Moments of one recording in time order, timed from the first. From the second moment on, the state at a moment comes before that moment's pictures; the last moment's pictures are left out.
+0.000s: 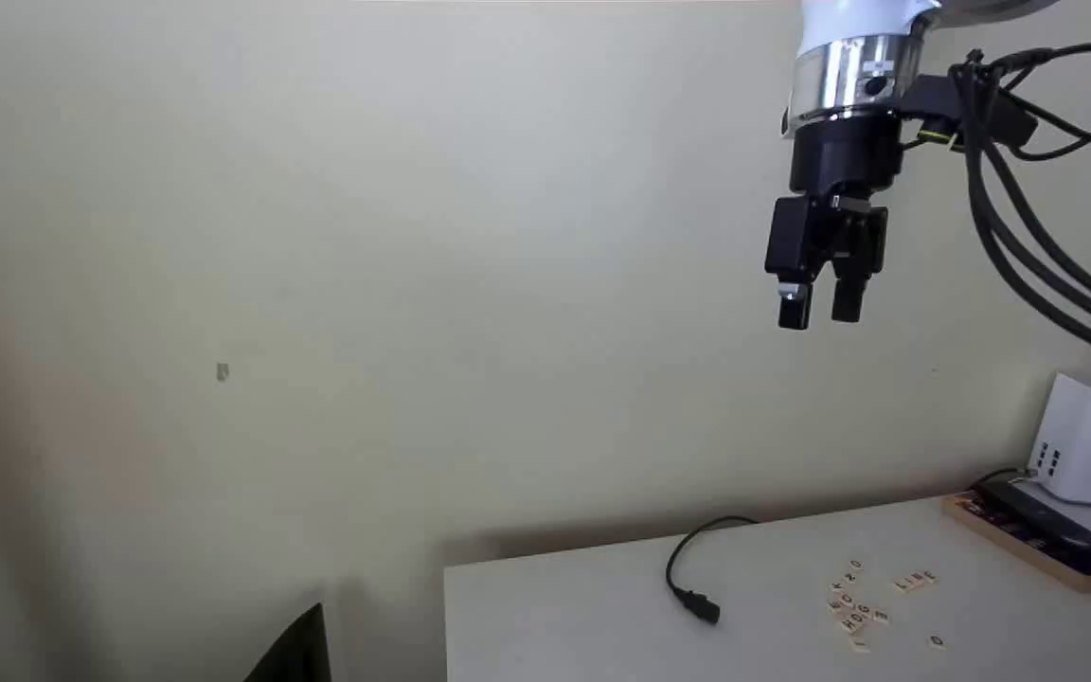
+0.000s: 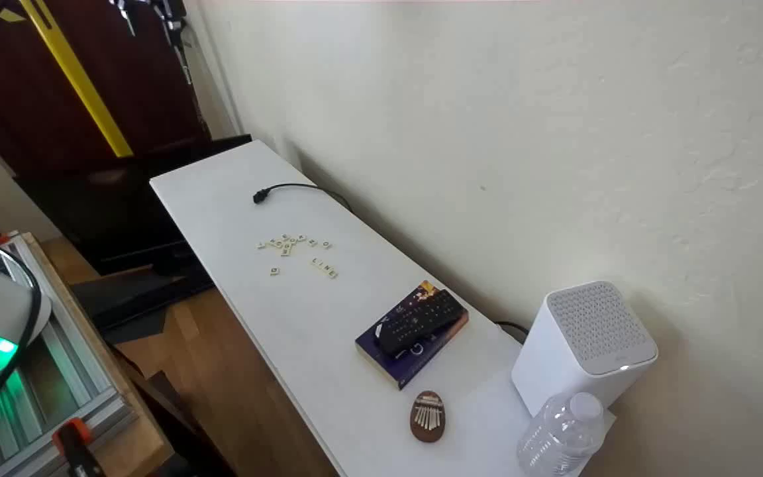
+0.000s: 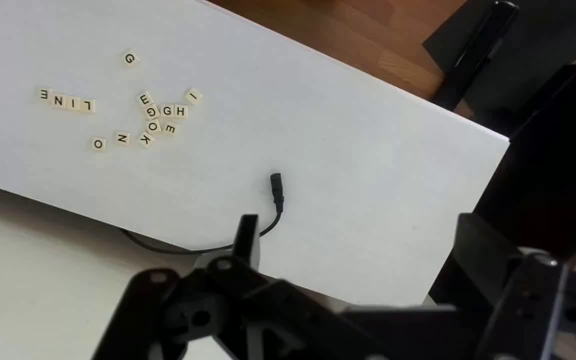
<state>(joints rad) 0.15 -0.24 0.13 -2.32 0.10 2.03 0.00</state>
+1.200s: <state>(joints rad) 0.02 0.06 0.01 -2.35 0.10 2.28 0.14</state>
